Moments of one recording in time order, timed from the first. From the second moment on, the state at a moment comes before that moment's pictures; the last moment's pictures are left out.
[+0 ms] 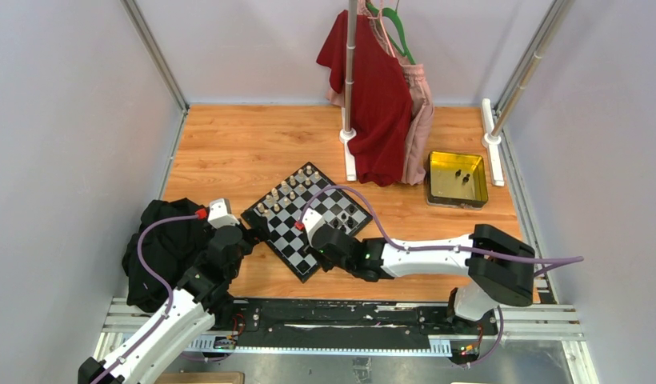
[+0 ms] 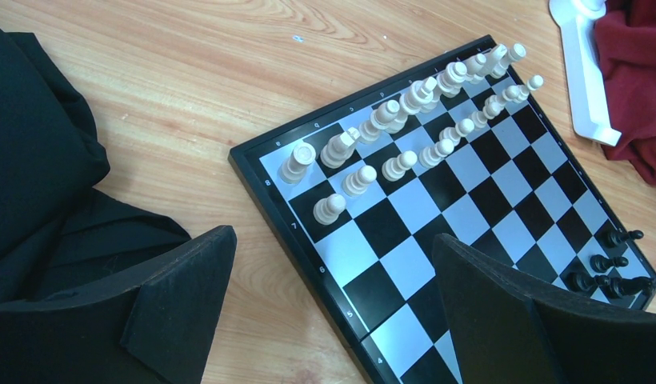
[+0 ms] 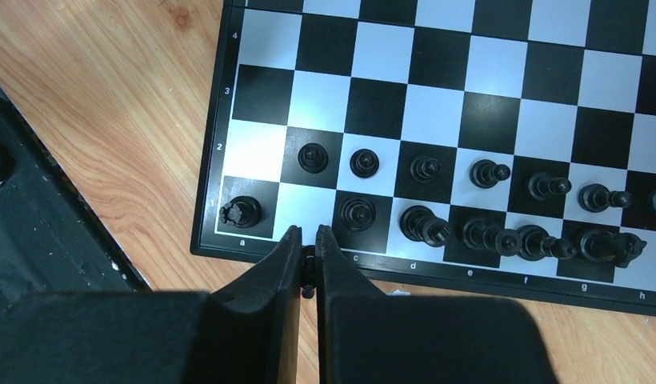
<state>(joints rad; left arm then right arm) -0.55 0.40 0.17 -0.17 -0.54 -0.59 1.26 1.53 0.84 0.03 0.27 0.21</state>
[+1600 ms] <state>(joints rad) -0.55 0.40 0.17 -0.17 -0.54 -0.58 1.26 1.69 0.89 0.11 0.23 0.16</state>
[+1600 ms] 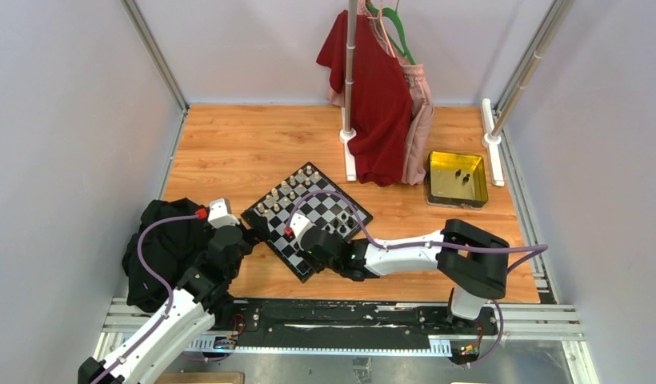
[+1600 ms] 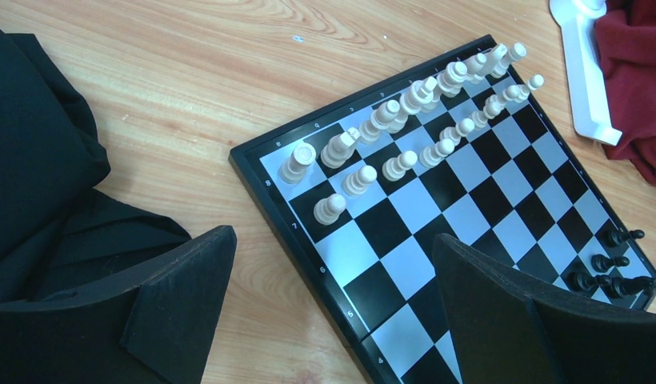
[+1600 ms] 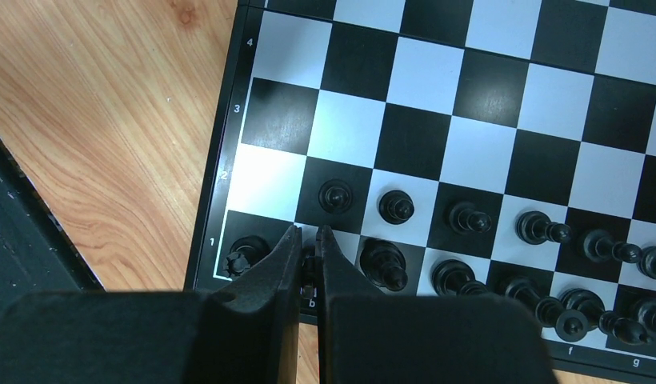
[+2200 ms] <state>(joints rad) -0.55 0.40 0.17 -0.17 -0.54 -0.58 1.26 1.70 0.89 0.12 0.23 0.14</state>
